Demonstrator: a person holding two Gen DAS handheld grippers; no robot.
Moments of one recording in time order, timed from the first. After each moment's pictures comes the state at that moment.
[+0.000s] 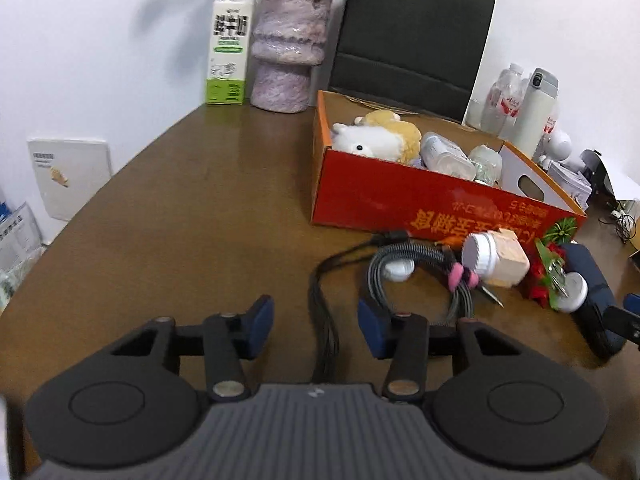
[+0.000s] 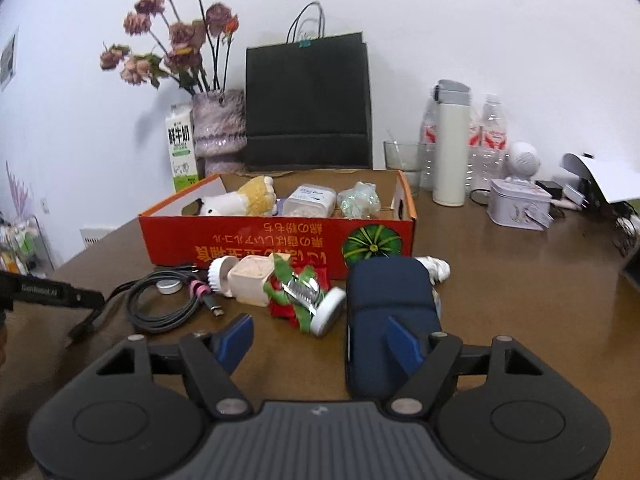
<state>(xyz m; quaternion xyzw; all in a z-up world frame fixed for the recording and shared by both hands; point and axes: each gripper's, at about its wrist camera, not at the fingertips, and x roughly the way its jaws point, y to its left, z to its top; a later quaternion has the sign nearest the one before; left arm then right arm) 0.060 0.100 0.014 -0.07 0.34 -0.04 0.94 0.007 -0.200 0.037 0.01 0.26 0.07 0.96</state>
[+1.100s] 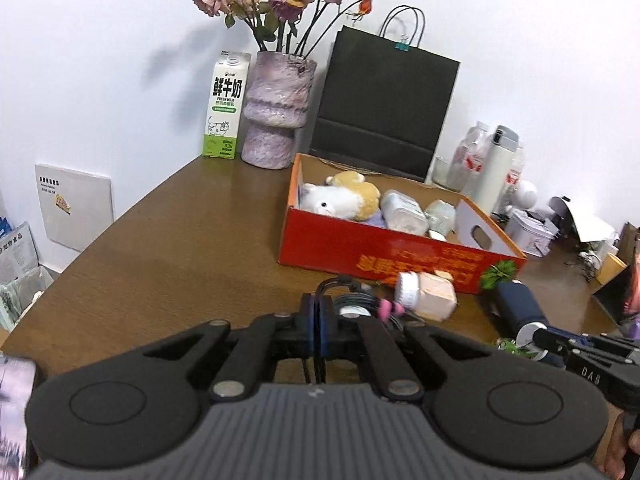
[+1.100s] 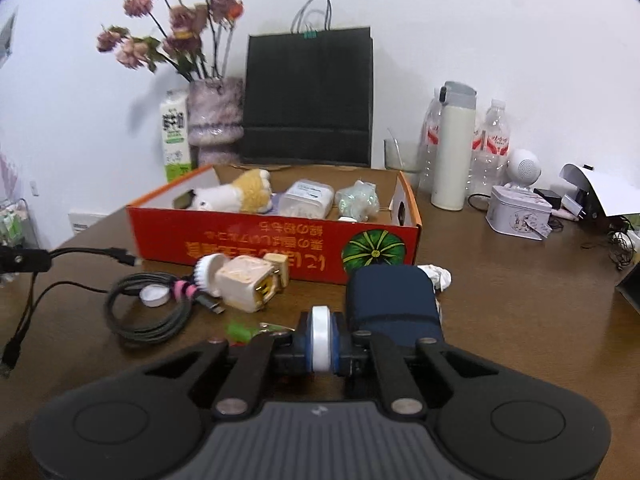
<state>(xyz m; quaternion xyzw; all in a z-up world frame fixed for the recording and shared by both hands) -0.017 0.077 0.062 -0.10 0.26 -0.04 0.96 -0.012 -0.193 0.042 -0.01 0.26 0.07 0.96</state>
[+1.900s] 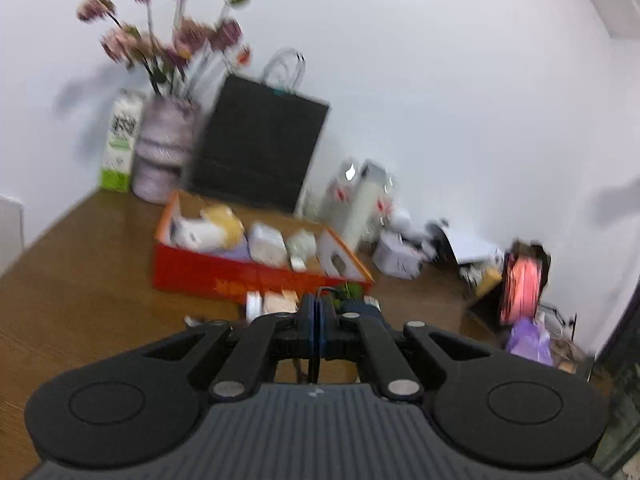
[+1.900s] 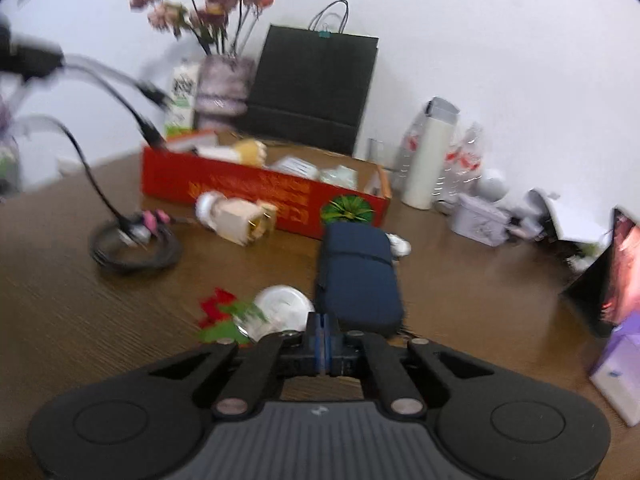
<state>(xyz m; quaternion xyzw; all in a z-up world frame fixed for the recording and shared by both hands) -0.070 0.030 0.102 -0.12 0.21 -0.19 0.95 -0.071 -0.193 0.032 -0.09 0.26 0.04 0.96</state>
